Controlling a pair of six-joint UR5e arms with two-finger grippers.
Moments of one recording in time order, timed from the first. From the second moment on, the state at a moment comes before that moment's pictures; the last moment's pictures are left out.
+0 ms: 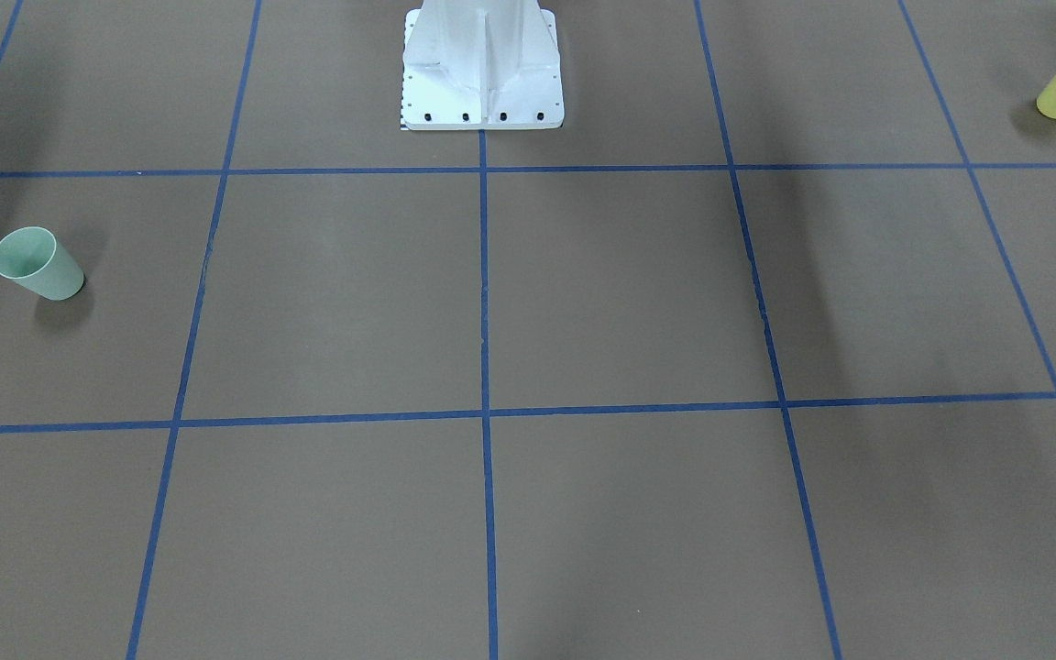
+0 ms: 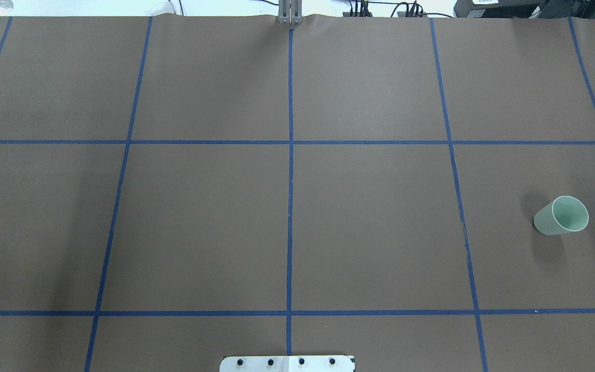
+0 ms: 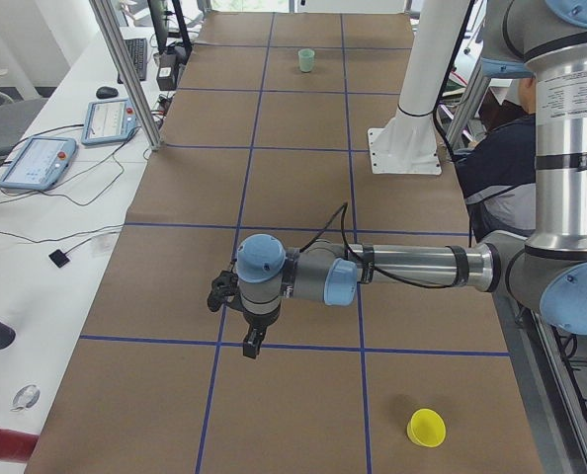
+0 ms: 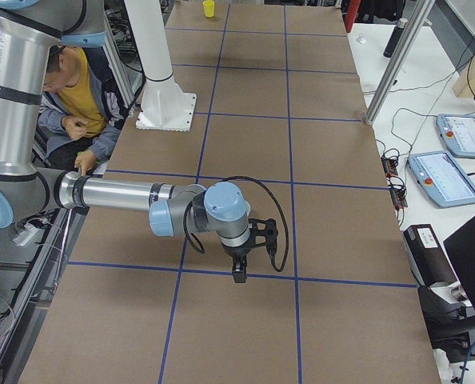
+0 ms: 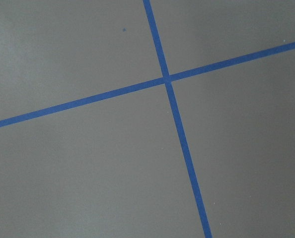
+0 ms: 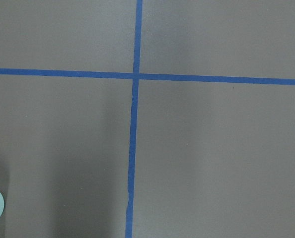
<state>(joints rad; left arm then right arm) -1.56 -1.46 -1.69 -1.70 -2.32 0.16 1.61 -1.84 1.79 -1.35 2.31 0.08</state>
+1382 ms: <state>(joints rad) -1.56 -1.49 -1.82 -1.83 -2.32 0.14 1.60 -1.85 1.78 -1.26 2.34 0.08</state>
